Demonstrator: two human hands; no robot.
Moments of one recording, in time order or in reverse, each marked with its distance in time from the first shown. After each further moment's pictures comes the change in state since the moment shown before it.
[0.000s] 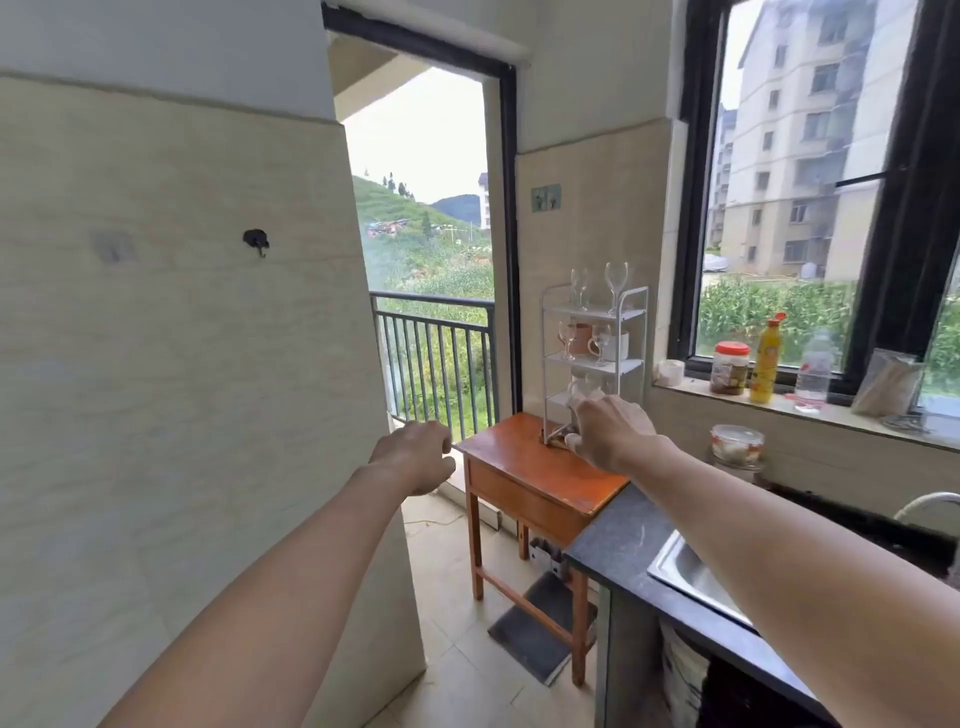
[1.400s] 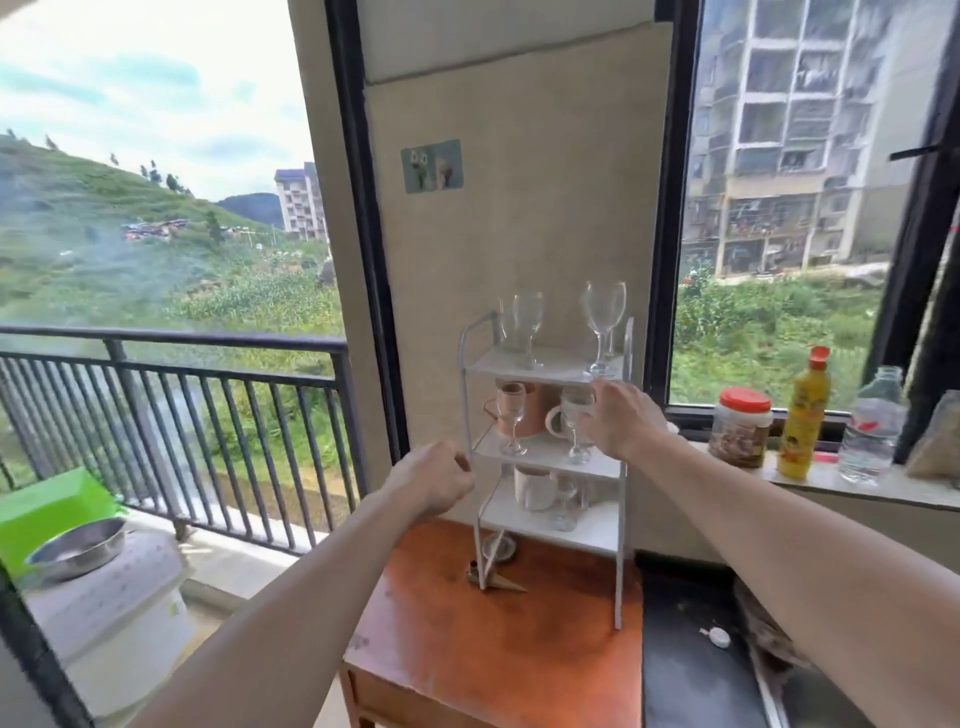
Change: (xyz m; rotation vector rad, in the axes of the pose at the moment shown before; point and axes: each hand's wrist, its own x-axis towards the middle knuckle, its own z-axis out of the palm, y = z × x) left_hand 0.671 0.010 0.146 -0.360 -0.194 0.417; right_hand 0.541 0.188 0.187 0.043 0.191 0.574
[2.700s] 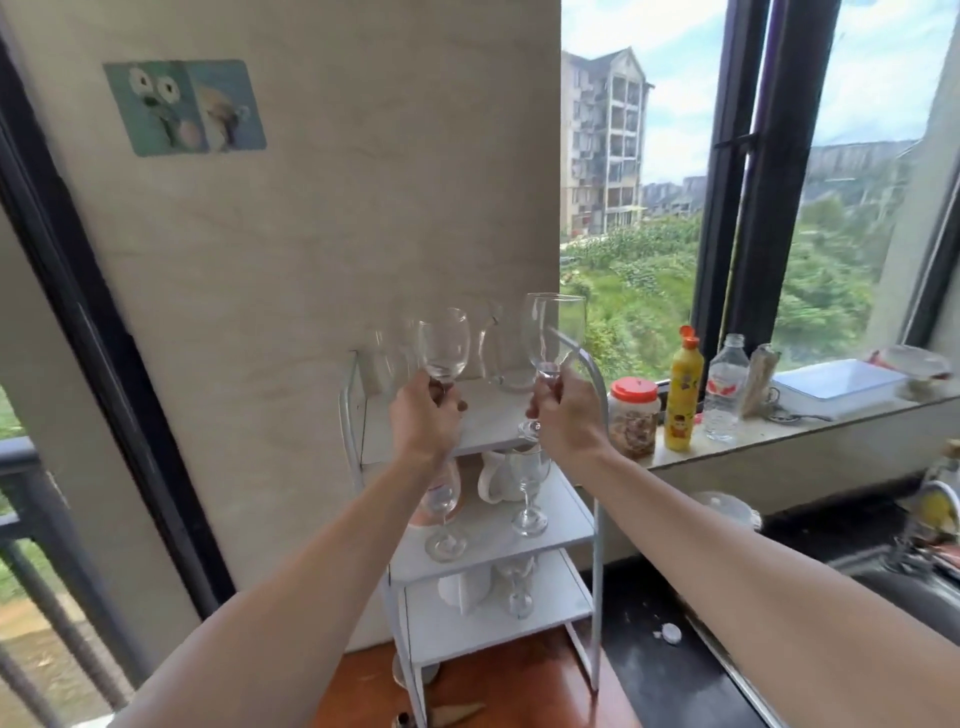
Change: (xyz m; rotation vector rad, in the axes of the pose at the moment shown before) left_hand 0.302 0.037 0.032 -0.855 0.092 0.337; right_hand 0.152 -0.017 0.085 0.619 0.499 0.534
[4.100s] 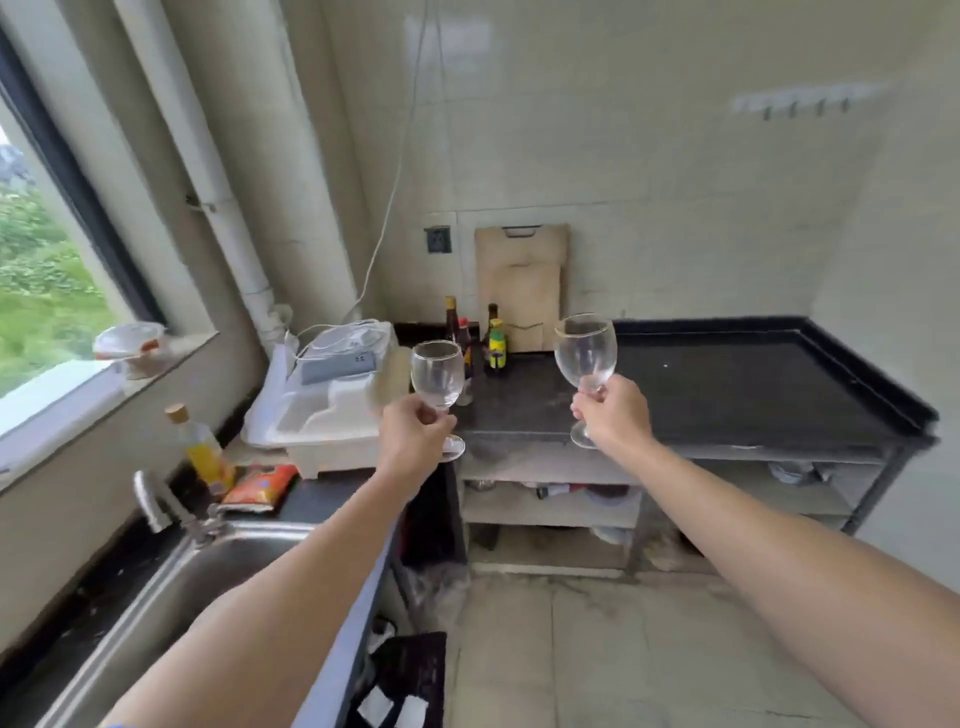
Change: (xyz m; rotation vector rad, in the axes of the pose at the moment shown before) left_hand -0.550 0.288 0.653 -0.255 -1.206 0.195; right_hand -0.317 0.260 -0.857 -0.472 1.097 0.619
